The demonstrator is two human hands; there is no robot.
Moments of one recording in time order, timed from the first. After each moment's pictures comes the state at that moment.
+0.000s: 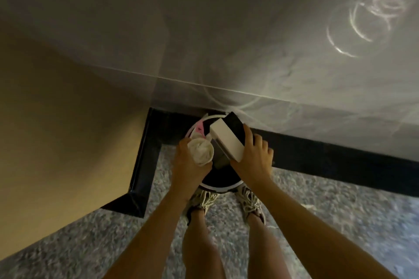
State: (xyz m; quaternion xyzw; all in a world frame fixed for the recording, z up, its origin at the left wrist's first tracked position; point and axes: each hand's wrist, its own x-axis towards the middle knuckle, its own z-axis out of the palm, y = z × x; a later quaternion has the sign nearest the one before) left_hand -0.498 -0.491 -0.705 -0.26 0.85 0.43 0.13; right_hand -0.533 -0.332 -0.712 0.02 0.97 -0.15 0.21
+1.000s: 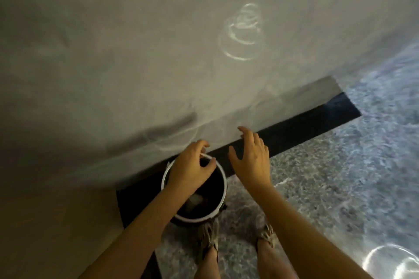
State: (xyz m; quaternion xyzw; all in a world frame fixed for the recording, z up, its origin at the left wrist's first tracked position) left_hand -0.566 -0.445 -0.574 0.23 0.89 0.36 0.19; right_hand -0.499 -0.306 -0.566 0.26 0.92 -0.28 -0.08
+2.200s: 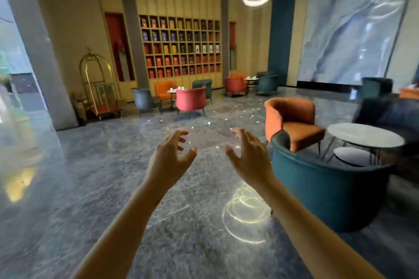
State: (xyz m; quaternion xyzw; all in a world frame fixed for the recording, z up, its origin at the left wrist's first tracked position) left_hand 0.043 -0.006 -0.109 0.84 0.28 0.43 0.17; right_hand 0.206 -0.114 -0.125 0.72 0.52 0.18 -0.41
